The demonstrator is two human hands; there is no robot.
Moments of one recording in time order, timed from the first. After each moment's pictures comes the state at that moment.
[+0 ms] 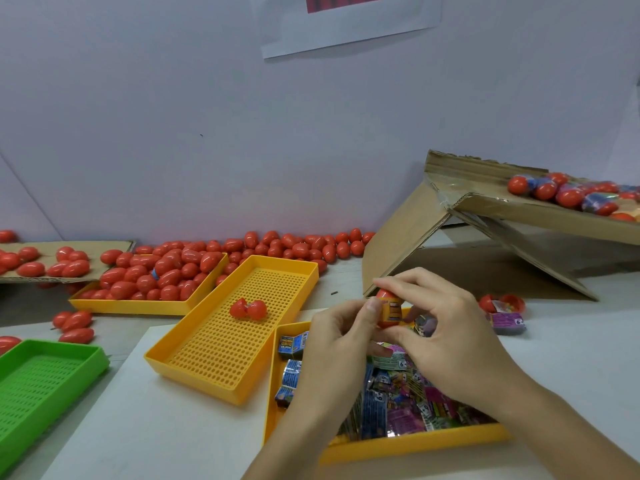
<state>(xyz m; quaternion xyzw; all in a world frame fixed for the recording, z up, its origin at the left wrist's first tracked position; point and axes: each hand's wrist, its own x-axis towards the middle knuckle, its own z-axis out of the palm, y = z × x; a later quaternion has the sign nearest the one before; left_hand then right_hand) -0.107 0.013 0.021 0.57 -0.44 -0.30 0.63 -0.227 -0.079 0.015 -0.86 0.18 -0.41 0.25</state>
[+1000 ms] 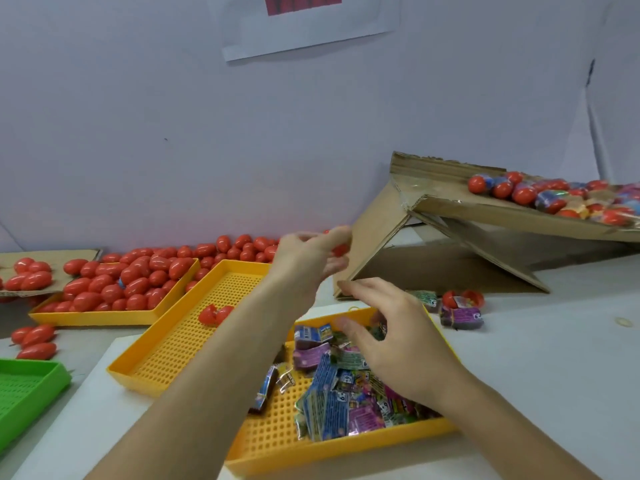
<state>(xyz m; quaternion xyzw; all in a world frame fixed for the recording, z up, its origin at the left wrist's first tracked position) -0.081 -0.065 0.084 0.62 -0.29 -0.38 0.62 -0.225 -0.081 0.006 -0.85 0.26 -0.36 0.29</state>
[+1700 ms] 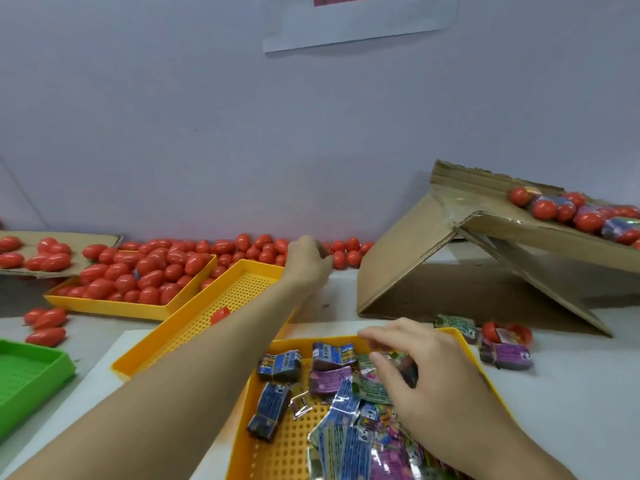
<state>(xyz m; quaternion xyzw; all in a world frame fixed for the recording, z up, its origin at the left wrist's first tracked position) 0.007 -0.133 0.028 0.82 -0.43 -0.06 0.38 -0.223 -0.084 0.005 -0.88 0.25 -0.30 0.26</state>
